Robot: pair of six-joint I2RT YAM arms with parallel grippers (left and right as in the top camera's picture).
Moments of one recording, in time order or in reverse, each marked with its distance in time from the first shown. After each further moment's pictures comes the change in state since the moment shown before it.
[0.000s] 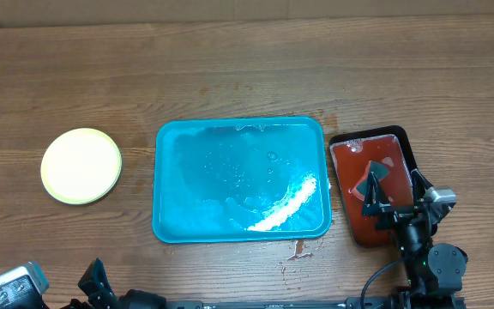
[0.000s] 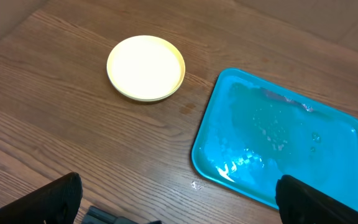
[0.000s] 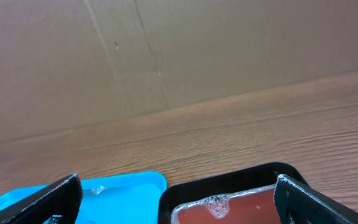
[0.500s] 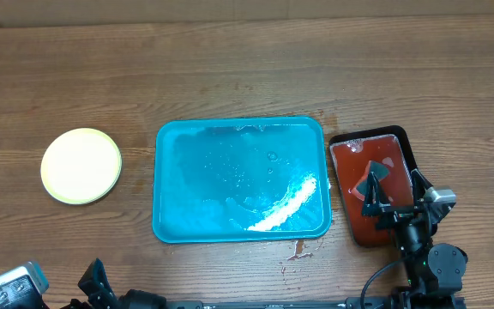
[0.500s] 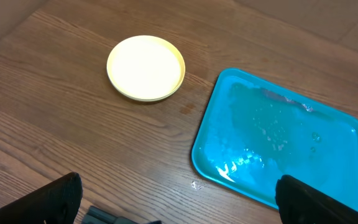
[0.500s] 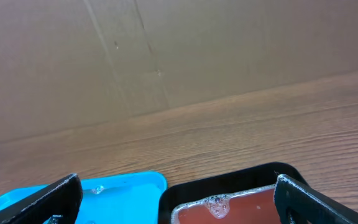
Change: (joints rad) left arm 0.000 0.000 0.000 0.000 0.000 0.000; right arm 0.000 0.000 0.000 0.000 0.000 0.000
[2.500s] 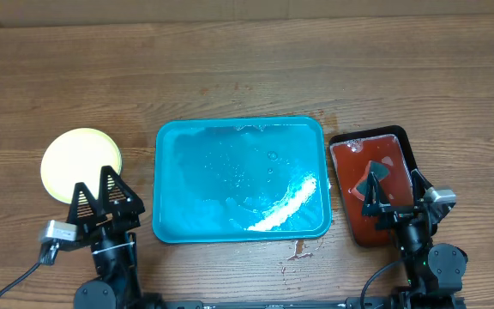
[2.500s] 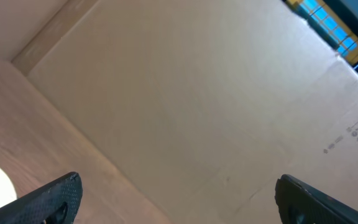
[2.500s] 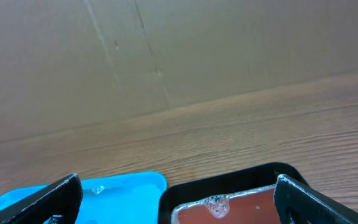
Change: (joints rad) left arm 0.212 -0.452 -1.206 1.719 0.061 -0.190; right arm 0.000 0.000 0.000 0.000 -0.001 0.000
